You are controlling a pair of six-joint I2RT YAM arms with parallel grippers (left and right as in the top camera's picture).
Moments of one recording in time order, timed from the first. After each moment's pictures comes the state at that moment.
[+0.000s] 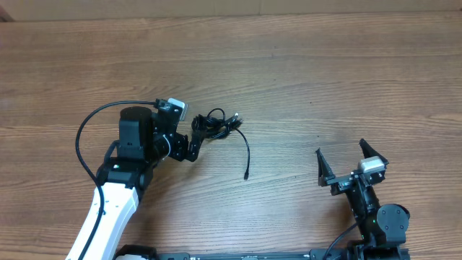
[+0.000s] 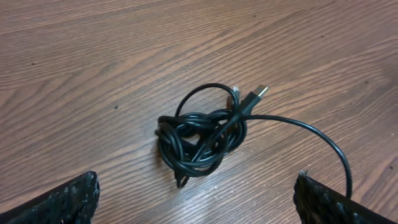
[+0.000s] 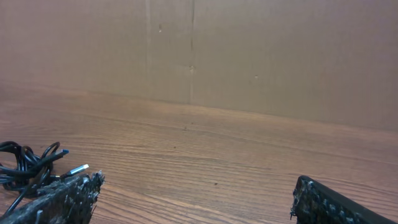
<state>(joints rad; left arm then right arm) -0.13 1.17 0.69 -0.28 0.36 0.10 0.03 0.01 0.02 -0.02 -0.20 -0.05</state>
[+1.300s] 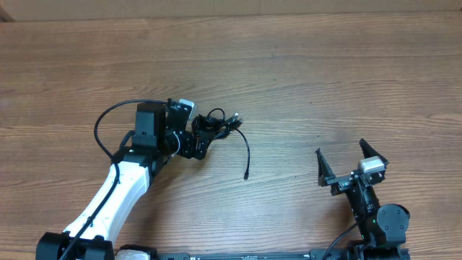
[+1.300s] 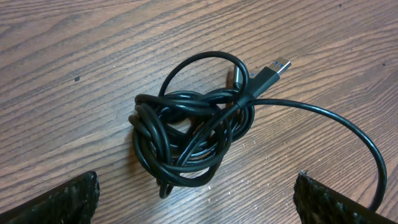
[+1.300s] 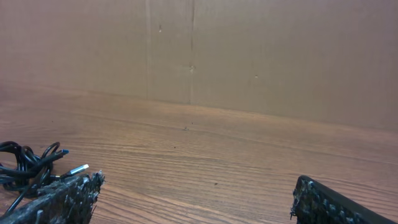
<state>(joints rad) -0.16 1.38 0.70 -0.19 0.38 0.06 0.03 0.01 0.02 -0.02 -0.20 -0.05</state>
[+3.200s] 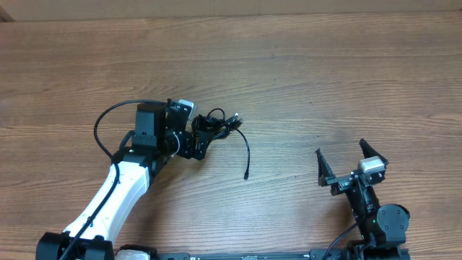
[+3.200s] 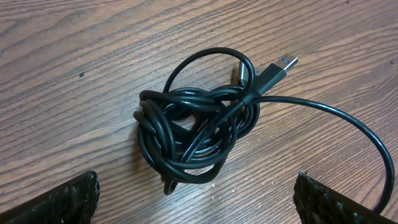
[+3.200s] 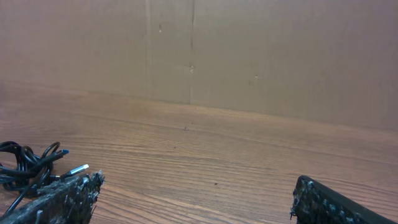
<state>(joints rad) -0.16 1.38 0.70 -0.19 0.36 0.06 0.03 0.01 0.02 -0.02 -0.20 -0.05</state>
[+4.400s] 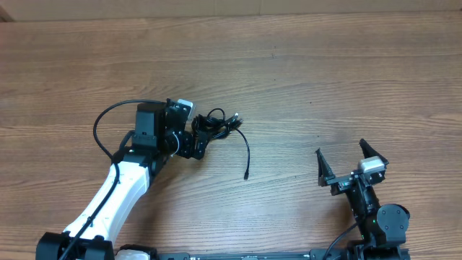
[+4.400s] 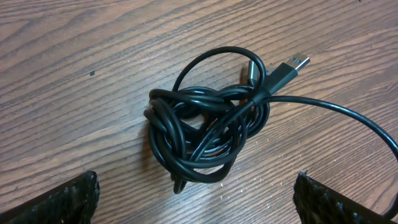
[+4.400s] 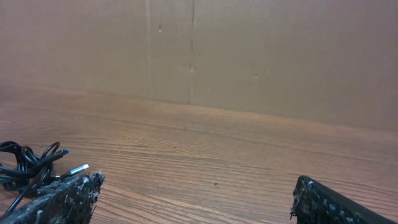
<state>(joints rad) -0.16 1.38 0.70 -0.19 0.33 0.06 0.03 0.01 0.02 -0.02 -0.20 -0.05</state>
